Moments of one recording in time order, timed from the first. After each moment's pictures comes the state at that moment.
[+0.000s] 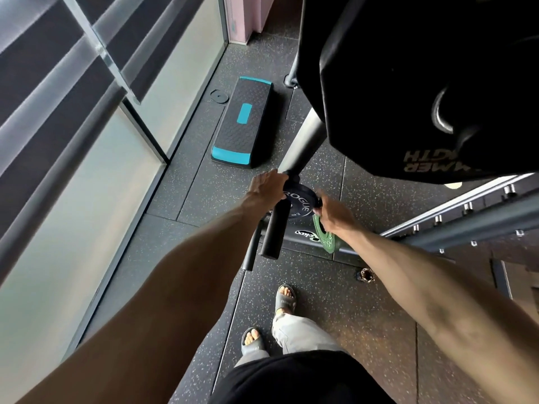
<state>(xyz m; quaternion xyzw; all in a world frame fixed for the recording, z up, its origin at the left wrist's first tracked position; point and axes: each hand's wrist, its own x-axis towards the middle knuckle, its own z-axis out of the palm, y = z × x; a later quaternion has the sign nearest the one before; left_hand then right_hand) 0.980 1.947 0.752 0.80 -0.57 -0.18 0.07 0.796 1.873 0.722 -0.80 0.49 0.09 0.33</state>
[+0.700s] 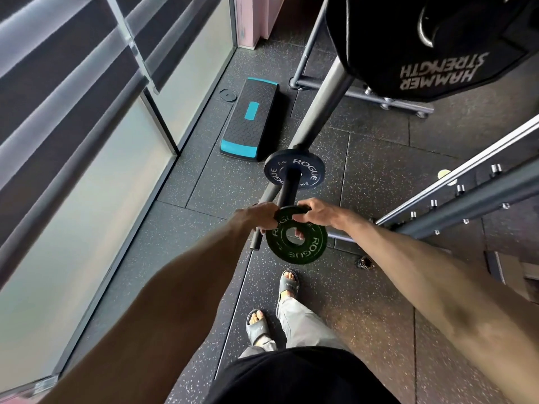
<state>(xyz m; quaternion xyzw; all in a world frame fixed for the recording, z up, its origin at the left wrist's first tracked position) 0.938 2.101 0.736 0.73 -0.53 -0.43 0.04 0.775 1.984 0.759 -0.76 0.36 0.20 0.50</state>
